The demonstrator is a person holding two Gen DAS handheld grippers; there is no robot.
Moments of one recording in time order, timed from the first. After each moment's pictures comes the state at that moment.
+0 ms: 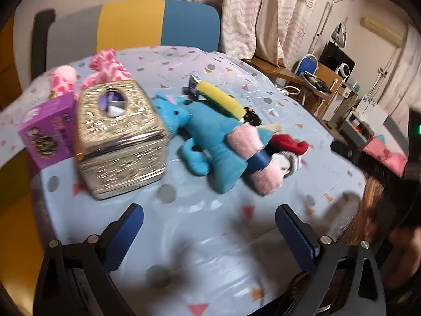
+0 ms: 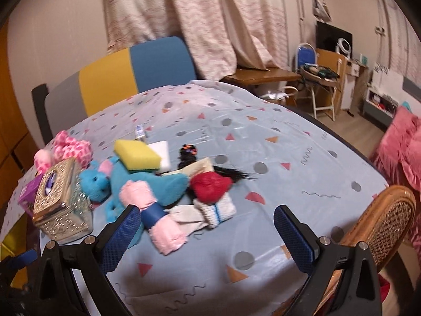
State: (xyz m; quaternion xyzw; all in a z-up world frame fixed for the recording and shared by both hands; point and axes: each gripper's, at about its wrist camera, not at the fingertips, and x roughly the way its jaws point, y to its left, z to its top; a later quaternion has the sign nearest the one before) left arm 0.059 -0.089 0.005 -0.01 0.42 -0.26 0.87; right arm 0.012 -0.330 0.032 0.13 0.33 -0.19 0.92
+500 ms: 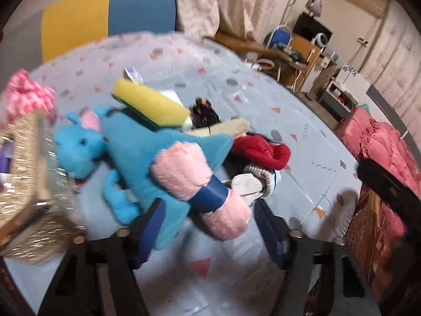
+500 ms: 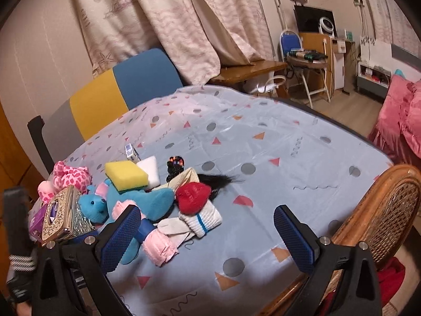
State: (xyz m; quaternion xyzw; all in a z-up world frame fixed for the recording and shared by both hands) left arm 0.126 -0.217 -0.015 0.05 0.45 -0.33 0.83; right arm 0.000 -0.372 0.032 0.21 0.30 -0.19 0.91
